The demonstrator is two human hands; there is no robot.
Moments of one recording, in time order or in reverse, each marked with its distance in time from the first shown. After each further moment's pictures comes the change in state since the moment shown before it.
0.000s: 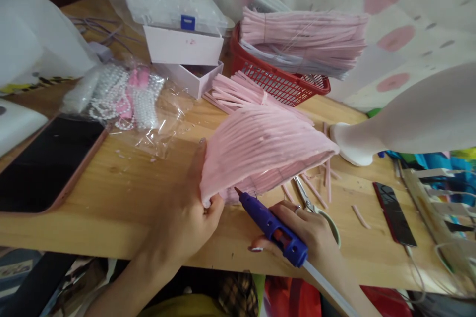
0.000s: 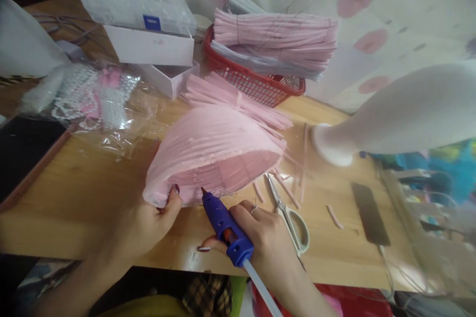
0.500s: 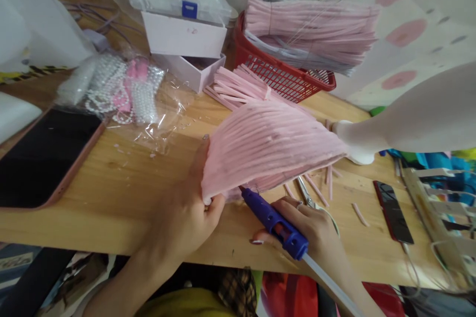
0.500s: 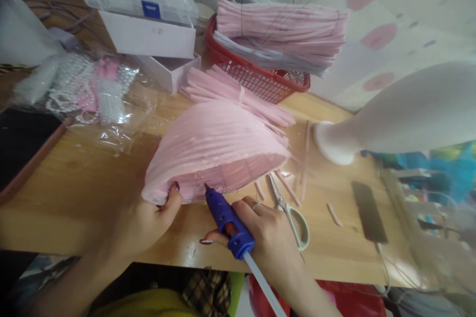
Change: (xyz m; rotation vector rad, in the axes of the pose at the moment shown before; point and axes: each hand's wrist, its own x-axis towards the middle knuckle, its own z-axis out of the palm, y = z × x) left_hand -0.007 -0.014 0.011 0.085 0.087 0.131; right_hand 0.004 0.000 -0.004 -0.090 0.006 -0.061
